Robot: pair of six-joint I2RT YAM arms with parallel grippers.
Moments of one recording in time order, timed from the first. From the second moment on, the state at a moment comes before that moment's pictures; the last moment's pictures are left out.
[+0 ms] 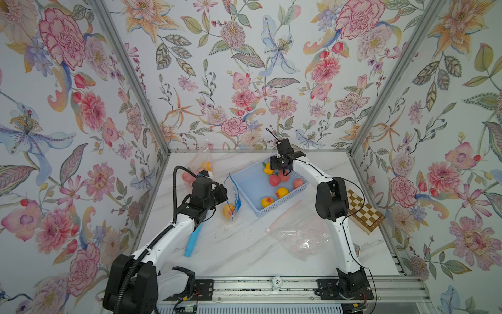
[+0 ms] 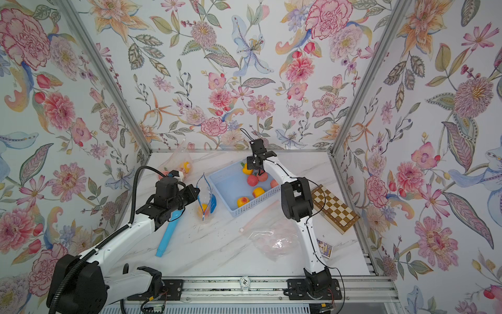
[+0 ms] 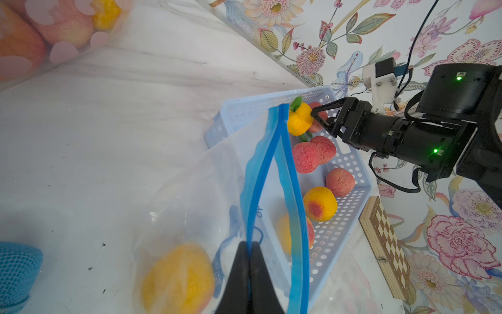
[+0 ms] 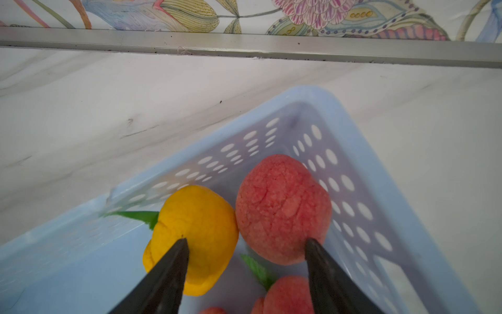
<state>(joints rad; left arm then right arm) -0.32 1.21 0.75 -0.12 0.13 -0.71 0.43 2.45 2.19 -0.62 0.09 0.26</state>
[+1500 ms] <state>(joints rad) -0.32 1.21 0.74 -0.12 0.13 -0.70 0.49 2.55 2.27 -0.63 0.02 0.19</state>
